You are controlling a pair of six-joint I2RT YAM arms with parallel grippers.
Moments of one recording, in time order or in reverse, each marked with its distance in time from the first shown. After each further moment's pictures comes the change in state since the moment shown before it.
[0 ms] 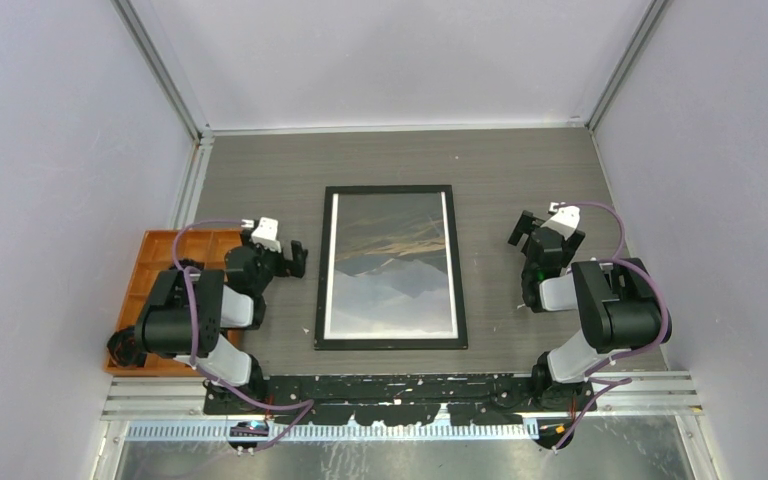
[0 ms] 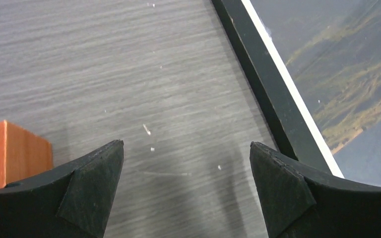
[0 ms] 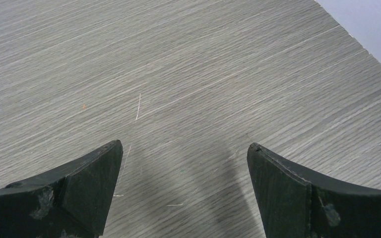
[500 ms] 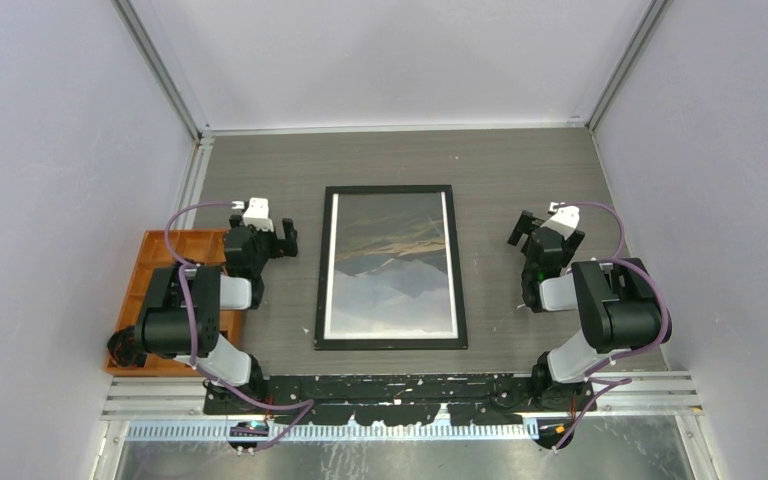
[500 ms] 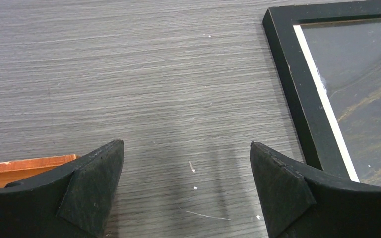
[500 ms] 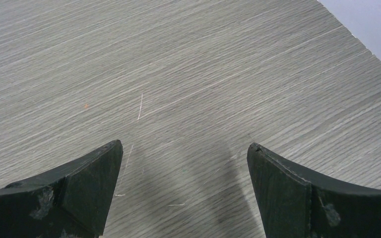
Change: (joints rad) left arm 0.005 -0.001 0.166 -0.172 -0.144 -0.038; right arm 0.000 0.000 0.000 0.000 -0.009 0.000
